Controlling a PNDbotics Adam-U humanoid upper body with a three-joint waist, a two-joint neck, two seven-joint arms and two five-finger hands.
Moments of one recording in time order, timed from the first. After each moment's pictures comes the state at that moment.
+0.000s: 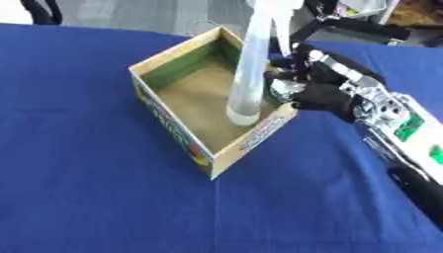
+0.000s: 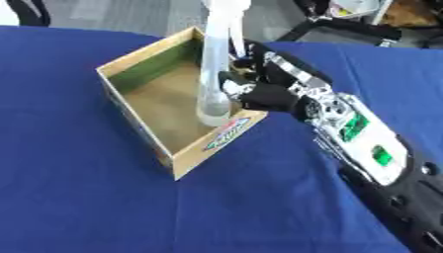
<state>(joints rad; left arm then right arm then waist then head) -0.51 0.40 0.14 -1.98 0.30 0.11 -0.18 -0.64 -0.69 0.27 -1.82 -0.36 0.38 -0.01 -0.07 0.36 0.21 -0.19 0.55</state>
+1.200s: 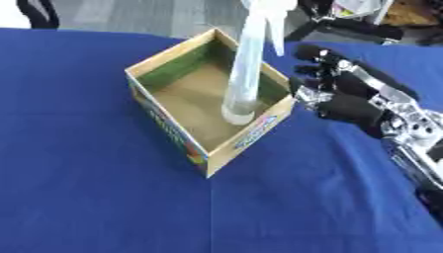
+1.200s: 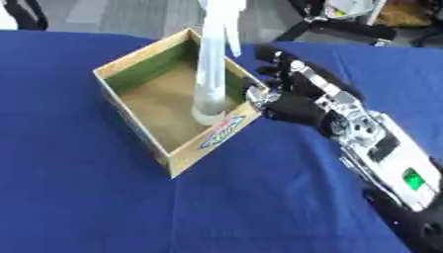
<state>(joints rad) -0.47 0.41 0.15 -1.98 0.29 0.11 -0.16 -0.45 -0.71 0.16 -1.97 -0.40 0.36 -0.13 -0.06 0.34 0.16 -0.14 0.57</state>
